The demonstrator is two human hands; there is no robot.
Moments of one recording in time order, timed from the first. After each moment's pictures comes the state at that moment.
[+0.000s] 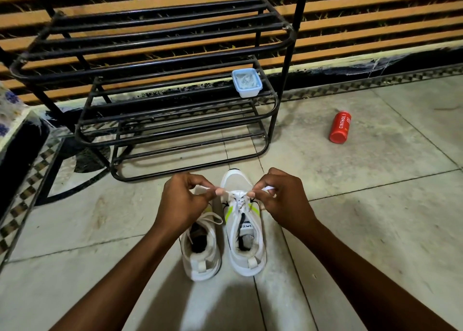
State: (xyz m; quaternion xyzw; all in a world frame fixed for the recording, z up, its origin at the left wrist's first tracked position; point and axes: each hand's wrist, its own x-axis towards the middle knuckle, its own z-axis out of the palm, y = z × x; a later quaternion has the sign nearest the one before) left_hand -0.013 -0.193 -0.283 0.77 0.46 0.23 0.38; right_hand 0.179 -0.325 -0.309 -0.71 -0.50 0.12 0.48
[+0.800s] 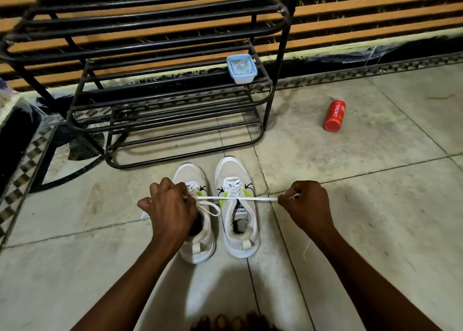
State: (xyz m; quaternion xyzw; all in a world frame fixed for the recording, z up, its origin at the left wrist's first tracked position) left_hand -0.035 -0.218 -0.337 0.82 0.55 0.15 0.03; right_hand 0.191 -0.379 -0.323 -0.87 -0.29 0.15 0.37
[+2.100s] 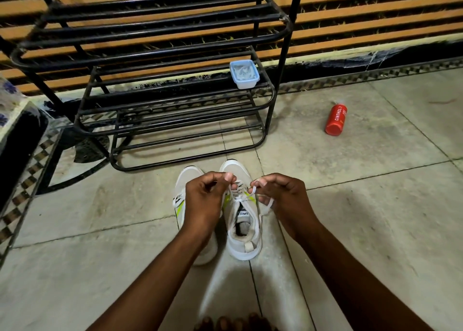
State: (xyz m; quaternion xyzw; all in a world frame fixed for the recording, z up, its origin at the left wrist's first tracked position) left_hand 0.017 -0.254 -0.296 0.58 0.41 0.37 0.60; right_hand 0.163 -0.352 -0.314 -0.55 -0.23 0.42 0.69
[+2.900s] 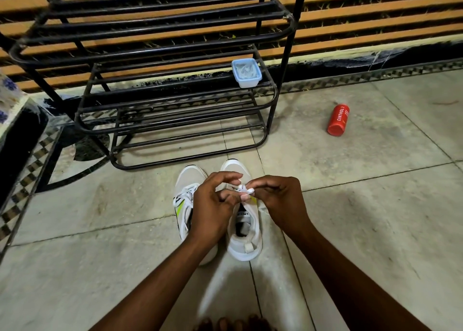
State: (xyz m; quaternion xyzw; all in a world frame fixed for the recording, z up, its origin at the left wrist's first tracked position) left_hand 0.015 -0.259 -0.308 0.65 0.34 0.35 0.58; right_hand 0.159 -0.341 -0.320 -0.63 -0.39 0.27 0.62
